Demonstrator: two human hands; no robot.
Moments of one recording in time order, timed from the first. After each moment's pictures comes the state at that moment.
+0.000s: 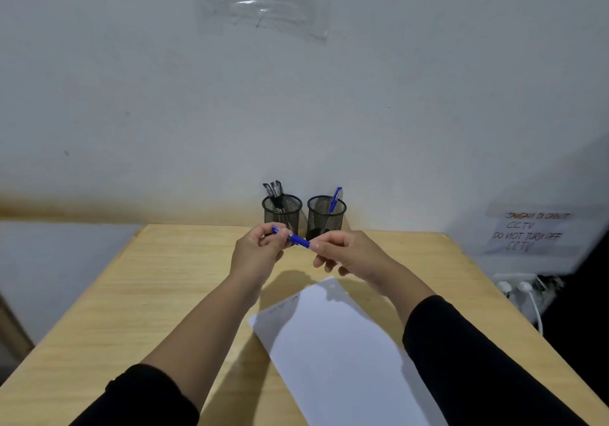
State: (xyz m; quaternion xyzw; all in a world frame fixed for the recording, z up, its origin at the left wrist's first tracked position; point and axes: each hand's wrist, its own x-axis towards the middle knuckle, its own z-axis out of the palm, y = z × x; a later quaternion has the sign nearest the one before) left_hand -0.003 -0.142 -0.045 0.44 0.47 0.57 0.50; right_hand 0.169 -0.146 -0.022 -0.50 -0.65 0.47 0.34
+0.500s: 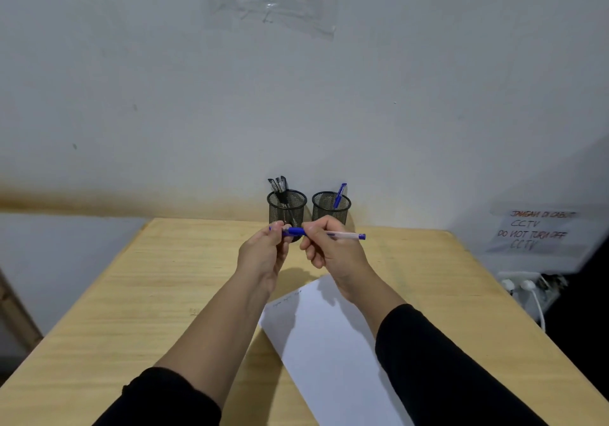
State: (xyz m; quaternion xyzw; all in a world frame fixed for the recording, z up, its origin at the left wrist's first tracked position) left_hand 0.008 -0.138 -0.046 0.24 0.42 0.63 0.61; right_hand 0.123 -0.151 -0.036 -0.40 -0.53 0.52 0.54
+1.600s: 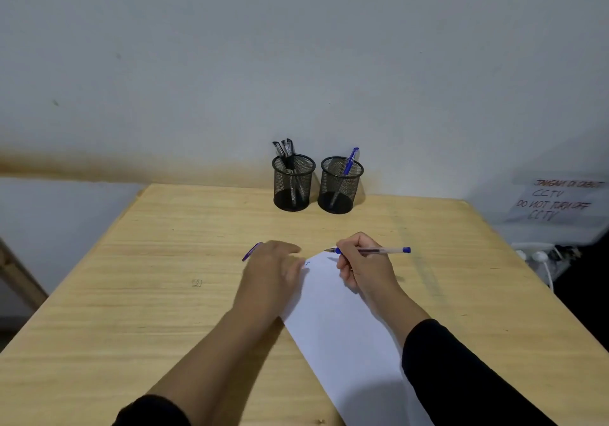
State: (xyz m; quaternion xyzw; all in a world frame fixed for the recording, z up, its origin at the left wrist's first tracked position) left_hand -0.012 -0.161 -0.148 0.68 0.61 0.37 0.15; right_hand 0.153 -0.157 -0.125 -0.57 -0.42 0.51 0.49
